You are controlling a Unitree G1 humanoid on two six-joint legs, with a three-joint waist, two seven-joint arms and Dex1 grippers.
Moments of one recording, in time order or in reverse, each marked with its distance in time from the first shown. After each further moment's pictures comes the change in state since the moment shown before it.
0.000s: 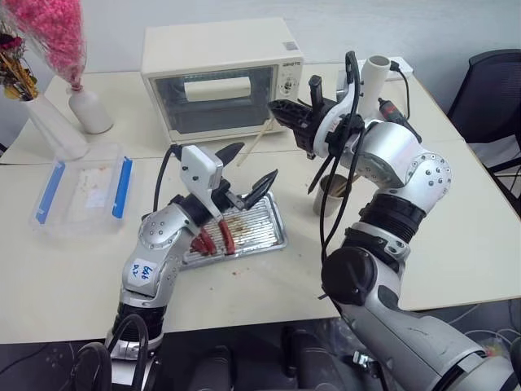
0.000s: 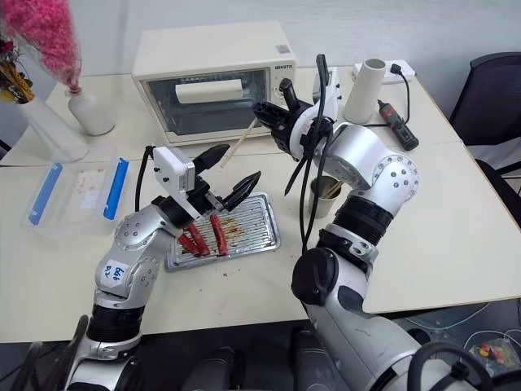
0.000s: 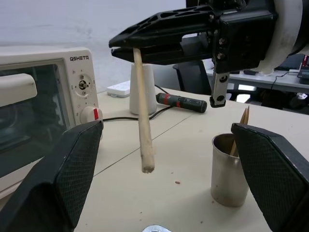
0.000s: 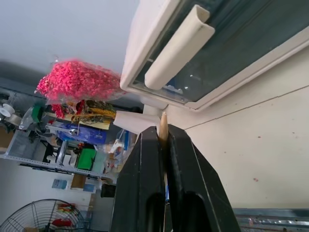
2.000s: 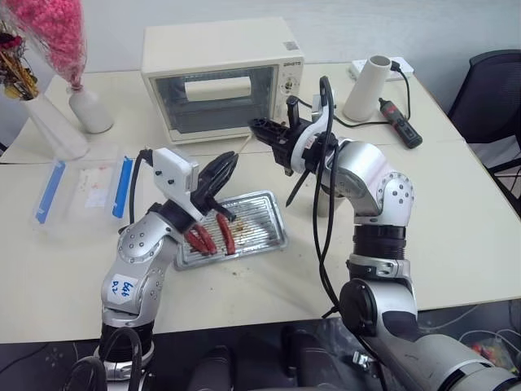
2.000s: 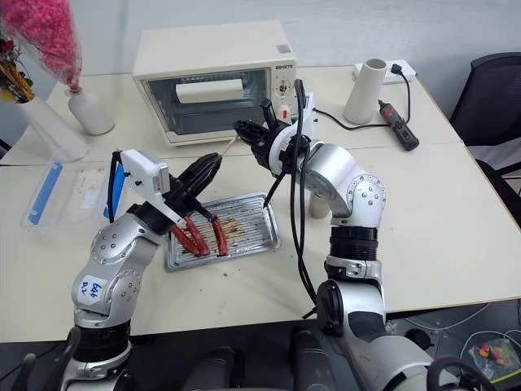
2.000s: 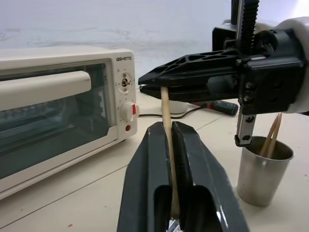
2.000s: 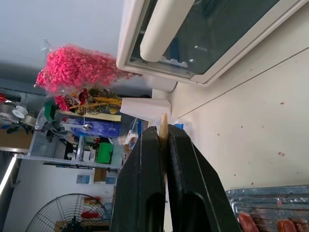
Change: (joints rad) left arm 0.092 0.018 0.088 -0.165 -0.013 0.104 0.093; right arm 0.245 -0.158 0.544 0.034 0.429 -0.463 -0.060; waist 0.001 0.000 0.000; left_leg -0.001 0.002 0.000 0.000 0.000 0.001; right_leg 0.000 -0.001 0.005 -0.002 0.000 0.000
